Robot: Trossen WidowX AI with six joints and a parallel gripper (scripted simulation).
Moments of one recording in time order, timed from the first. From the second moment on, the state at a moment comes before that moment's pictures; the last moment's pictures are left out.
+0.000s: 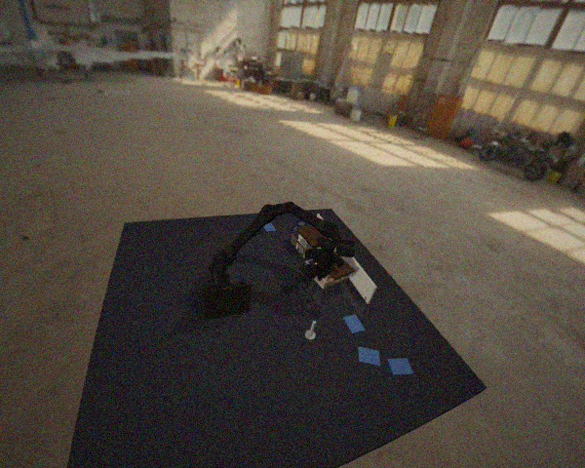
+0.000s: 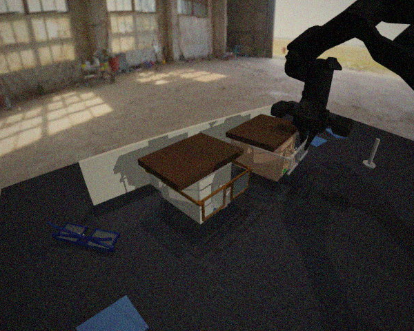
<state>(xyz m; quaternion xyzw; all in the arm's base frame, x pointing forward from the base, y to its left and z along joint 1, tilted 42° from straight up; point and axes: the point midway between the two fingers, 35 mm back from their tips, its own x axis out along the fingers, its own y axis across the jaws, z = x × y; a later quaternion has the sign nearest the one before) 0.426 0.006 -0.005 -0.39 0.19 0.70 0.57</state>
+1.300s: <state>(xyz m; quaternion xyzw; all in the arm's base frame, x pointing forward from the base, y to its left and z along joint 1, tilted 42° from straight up) 0.426 0.008 -0.007 -0.39 0.18 0.70 0.57</state>
